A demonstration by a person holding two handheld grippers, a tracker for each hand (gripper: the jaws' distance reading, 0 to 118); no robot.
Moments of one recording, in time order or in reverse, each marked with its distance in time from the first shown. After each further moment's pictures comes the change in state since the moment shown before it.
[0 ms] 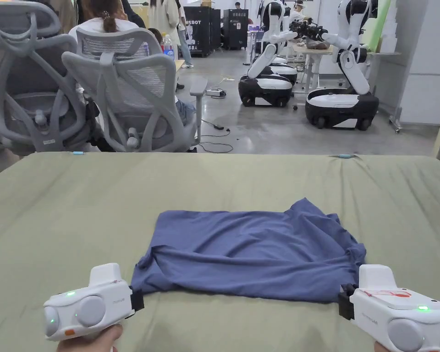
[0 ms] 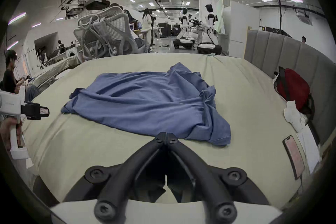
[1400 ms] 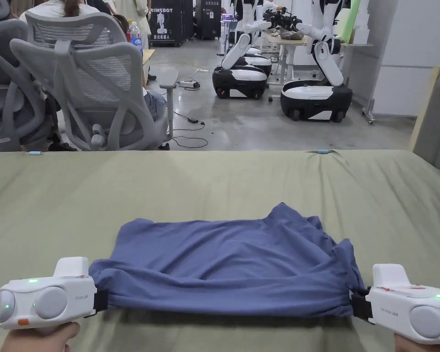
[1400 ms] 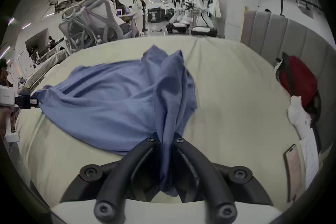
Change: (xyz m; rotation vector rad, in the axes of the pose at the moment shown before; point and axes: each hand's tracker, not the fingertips) left arm 0.023 0.058 -0.042 -0.090 0.026 -0.227; right arm 0.086 0.027 -0.046 -0.111 -0.030 -0.025
